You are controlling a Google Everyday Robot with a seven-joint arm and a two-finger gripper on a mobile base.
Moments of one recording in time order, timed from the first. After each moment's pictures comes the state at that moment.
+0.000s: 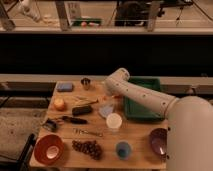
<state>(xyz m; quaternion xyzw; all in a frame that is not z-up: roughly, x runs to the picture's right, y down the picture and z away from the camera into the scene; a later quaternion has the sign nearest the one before) 0.006 0.014 0.937 -0.11 -0.14 -0.14 0.97</state>
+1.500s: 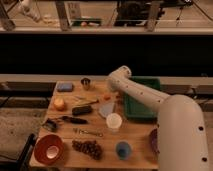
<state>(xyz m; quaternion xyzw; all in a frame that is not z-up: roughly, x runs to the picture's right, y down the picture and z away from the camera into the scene) 0.042 -0.004 0.979 -0.12 -0.10 -0.10 0.98</state>
